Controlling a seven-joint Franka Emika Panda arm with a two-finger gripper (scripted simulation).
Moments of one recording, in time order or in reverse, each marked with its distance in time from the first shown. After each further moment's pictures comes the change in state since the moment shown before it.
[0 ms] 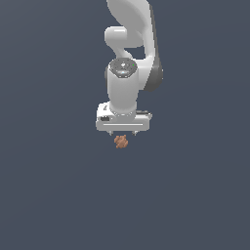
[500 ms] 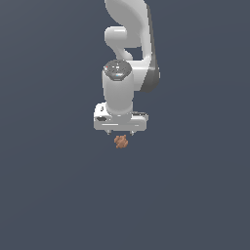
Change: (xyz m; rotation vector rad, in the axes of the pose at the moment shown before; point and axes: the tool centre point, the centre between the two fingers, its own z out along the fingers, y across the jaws) arm -0.007 0.010 0.006 0.012 -0.024 0.048
